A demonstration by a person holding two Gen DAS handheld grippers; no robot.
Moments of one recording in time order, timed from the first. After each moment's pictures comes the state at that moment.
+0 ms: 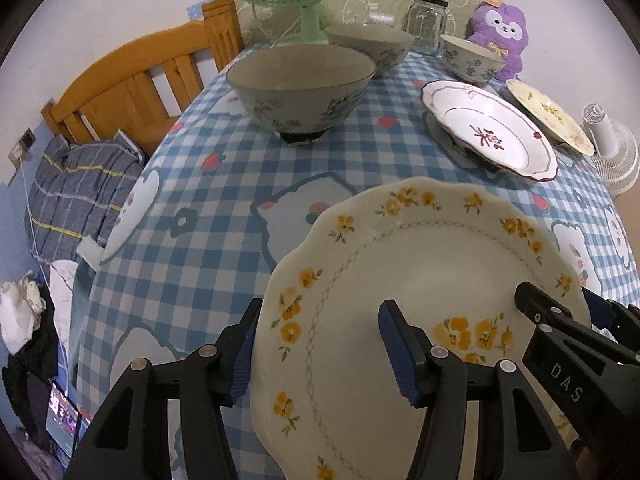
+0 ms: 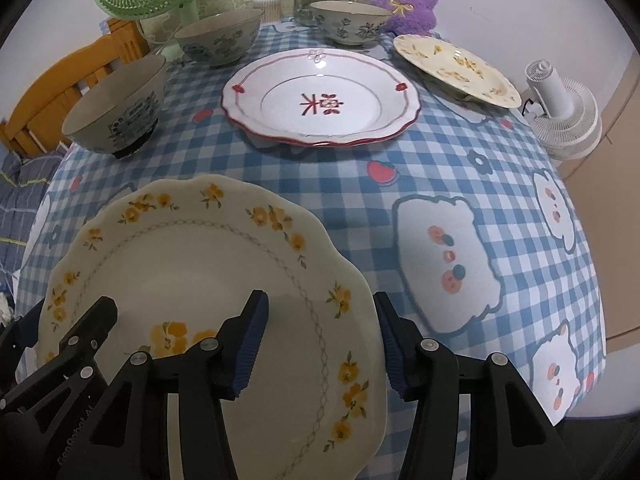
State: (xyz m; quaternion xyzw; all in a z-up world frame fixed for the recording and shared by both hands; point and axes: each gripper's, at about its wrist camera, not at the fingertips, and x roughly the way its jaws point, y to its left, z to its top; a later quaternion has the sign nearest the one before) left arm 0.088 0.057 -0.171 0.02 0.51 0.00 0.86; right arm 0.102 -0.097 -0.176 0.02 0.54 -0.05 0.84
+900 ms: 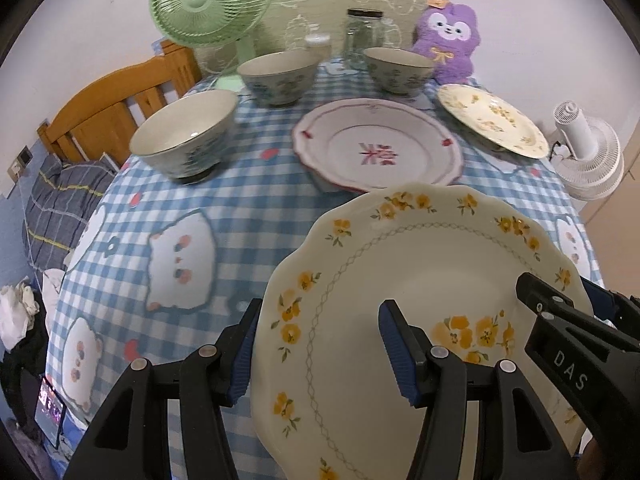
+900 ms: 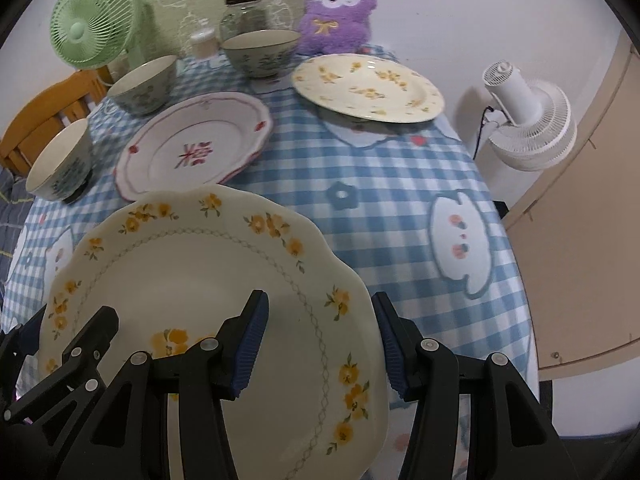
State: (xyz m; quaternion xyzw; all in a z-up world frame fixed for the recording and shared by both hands) left arm 0.084 -0.072 -0.147 0.02 0.48 -0.01 0.88; right arm 0.101 -0.229 -0.148 0.01 0.52 -0.07 0.85
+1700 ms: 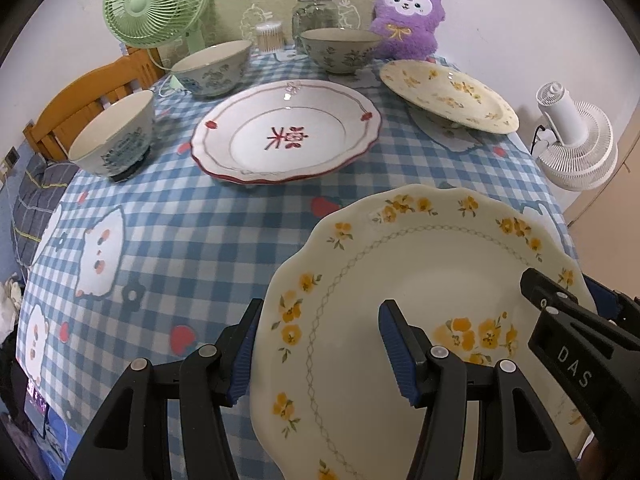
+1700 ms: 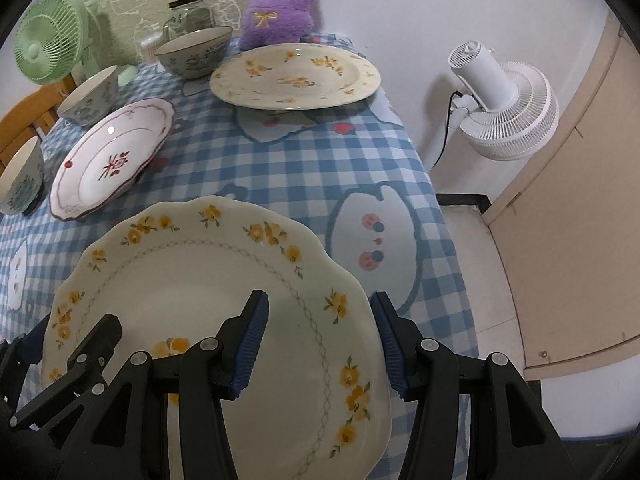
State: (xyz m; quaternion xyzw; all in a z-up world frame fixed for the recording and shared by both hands) left arm 0.097 -0.157 -0.171 0.01 0.50 -0.01 0.87; right arm 0.109 -0.313 -0.164 0.01 0.52 -0.09 0.85
